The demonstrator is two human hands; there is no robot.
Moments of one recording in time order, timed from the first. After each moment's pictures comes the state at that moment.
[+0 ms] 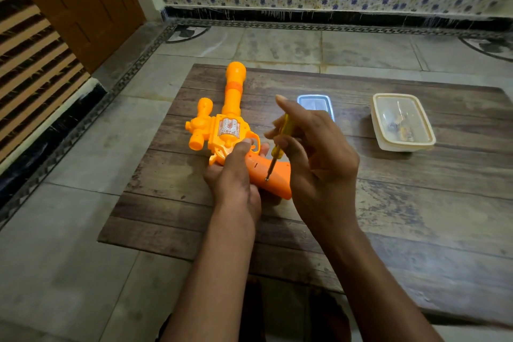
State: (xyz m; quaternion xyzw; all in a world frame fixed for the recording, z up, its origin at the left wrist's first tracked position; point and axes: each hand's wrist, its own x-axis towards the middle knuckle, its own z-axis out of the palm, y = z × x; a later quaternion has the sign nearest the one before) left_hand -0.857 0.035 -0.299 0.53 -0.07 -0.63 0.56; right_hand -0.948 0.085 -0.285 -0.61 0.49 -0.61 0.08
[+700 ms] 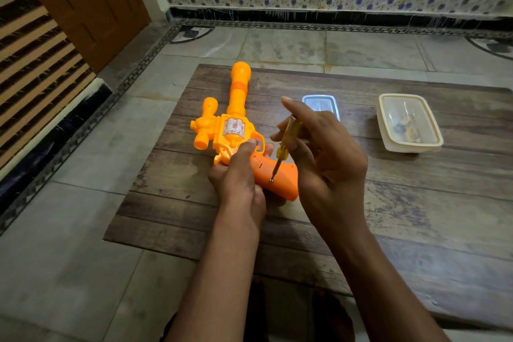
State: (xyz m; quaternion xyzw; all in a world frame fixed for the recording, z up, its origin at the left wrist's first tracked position) left_hand -0.856 0.034 -0.304 0.53 -0.09 -0.62 0.57; right_hand -0.950 0.086 -0.286 -0.61 0.47 -0.63 0.12
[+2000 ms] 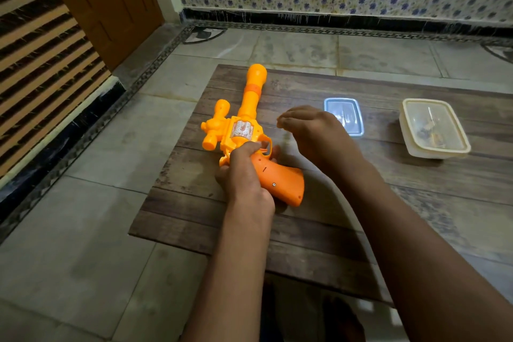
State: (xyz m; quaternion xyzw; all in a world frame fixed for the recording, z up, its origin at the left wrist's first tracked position) left_hand -0.828 0.017 -0.313 0.55 -0.03 -0.62 0.56; right_hand -0.978 -0.021 -0.326 -0.83 0.46 -0.31 -0.10
